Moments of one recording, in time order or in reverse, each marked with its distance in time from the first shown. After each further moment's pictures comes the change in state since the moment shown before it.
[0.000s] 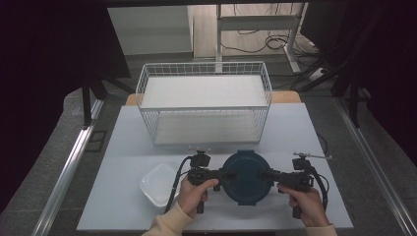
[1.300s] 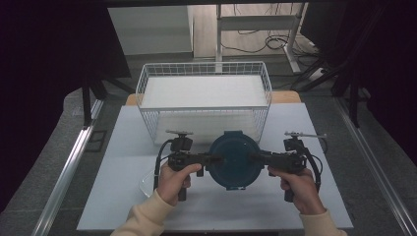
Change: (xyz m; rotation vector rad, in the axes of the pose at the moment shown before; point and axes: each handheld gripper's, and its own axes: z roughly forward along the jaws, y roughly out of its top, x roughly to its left) left arm -0.018 0.034 -0.072 -0.071 0.004 0.053; right arm 0.064 0.045 0.000 -0.035 0.048 -0.133
